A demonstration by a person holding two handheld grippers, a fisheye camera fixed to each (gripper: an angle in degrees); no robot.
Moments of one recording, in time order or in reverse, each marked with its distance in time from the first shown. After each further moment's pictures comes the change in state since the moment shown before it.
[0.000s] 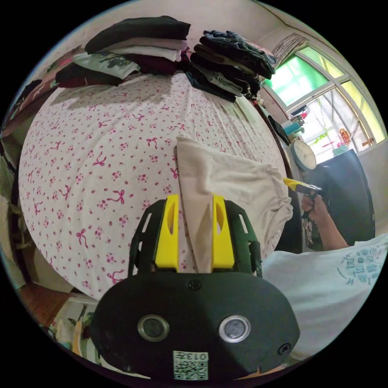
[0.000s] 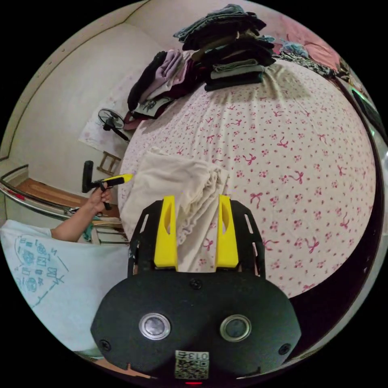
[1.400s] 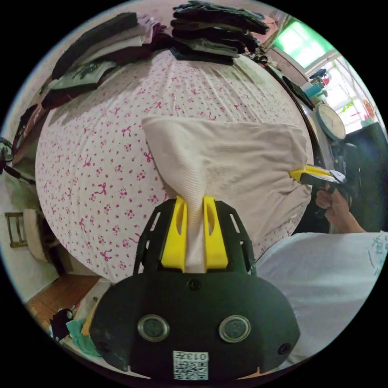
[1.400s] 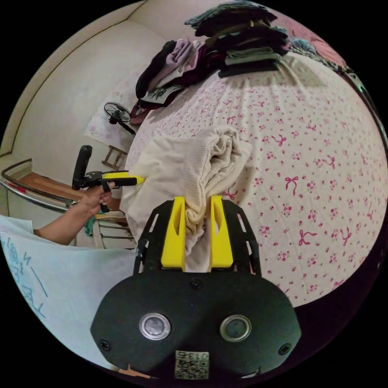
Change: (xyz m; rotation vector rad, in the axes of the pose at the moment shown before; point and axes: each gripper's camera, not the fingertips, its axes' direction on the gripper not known) left arm 0.082 0.065 0.004 -0.170 -0.300 0.119; right arm 0.063 0.026 -0.058 -0.022 -0.019 -0.036
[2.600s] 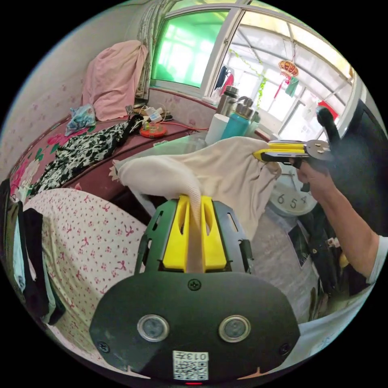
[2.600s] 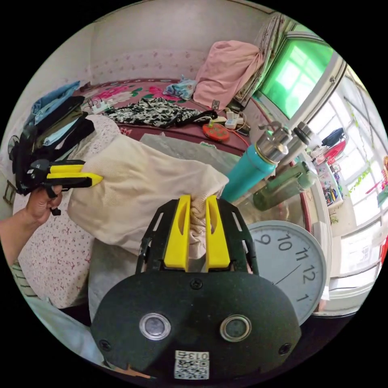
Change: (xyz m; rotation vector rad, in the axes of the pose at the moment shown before) left arm 0.409 -0.456 0.085 0.333 0.191 0.478; right arm 0.482 -0.207 -0.489 0.177 0.824 0.081
